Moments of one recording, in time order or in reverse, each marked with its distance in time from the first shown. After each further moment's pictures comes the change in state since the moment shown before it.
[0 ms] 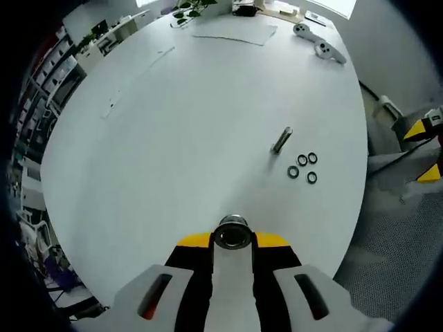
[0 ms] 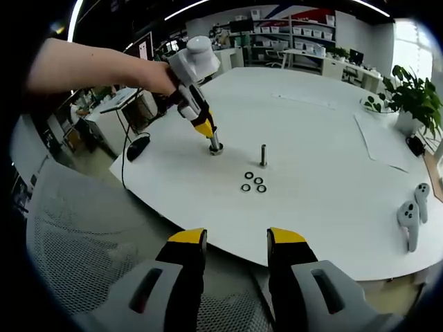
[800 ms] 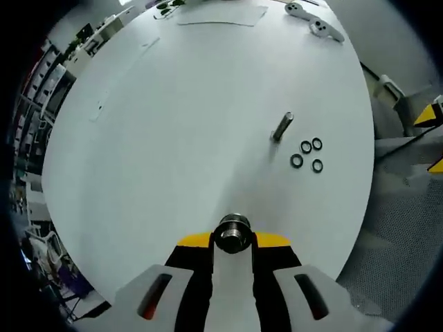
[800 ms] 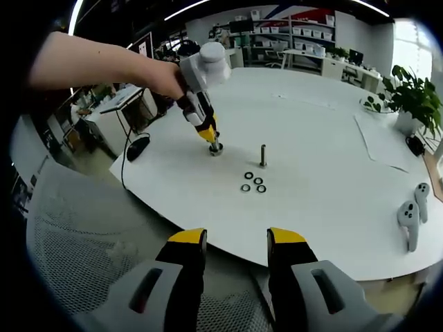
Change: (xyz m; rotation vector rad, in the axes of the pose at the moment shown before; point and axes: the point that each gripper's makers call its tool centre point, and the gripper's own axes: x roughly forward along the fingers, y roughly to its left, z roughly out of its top) left arm 0.022 -0.002 -0.004 0.073 0.099 0.025; right arm 0.000 -0.001 0.000 0.002 -0.002 -0.002
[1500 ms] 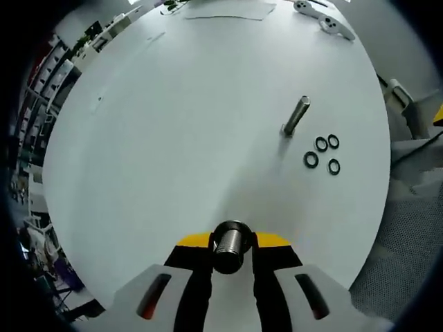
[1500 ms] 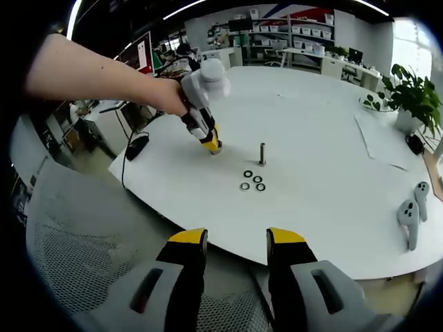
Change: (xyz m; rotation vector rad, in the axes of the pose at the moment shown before) left arm 0.026 0.002 -0.004 -0.060 -0.046 0.028; right arm 0.000 0.000 -0.003 -0.002 0.014 -0.001
